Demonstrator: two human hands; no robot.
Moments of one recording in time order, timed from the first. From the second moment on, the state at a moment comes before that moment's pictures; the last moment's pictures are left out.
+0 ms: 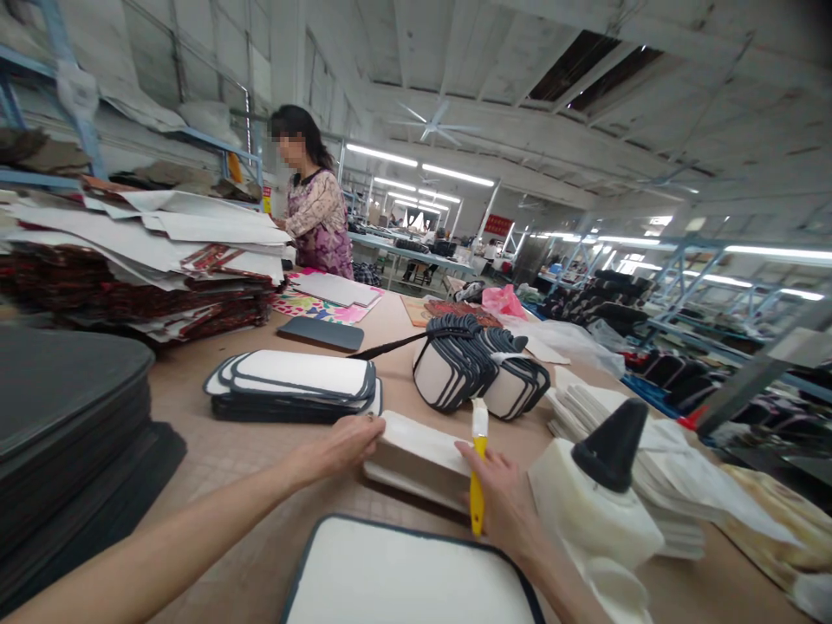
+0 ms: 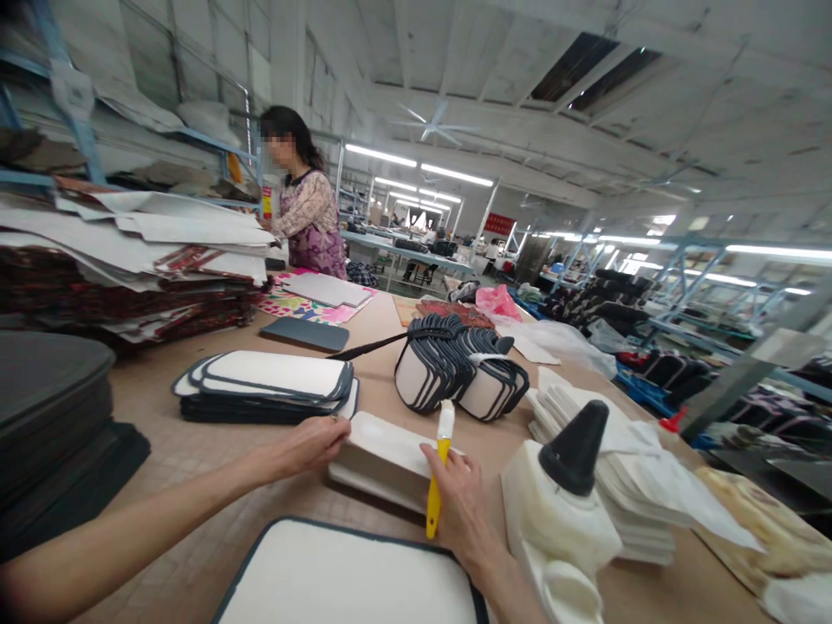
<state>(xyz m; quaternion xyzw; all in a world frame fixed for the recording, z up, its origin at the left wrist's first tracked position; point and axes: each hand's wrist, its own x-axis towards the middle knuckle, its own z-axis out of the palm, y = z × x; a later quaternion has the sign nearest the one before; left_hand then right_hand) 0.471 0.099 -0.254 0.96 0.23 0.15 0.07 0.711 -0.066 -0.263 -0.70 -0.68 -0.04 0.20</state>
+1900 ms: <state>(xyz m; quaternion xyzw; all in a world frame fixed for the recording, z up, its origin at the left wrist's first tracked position) 0.382 -0.030 -0.242 0.80 0.39 0.19 0.42 0.660 -0.203 -0.262 -0.80 -0.46 0.04 0.38</state>
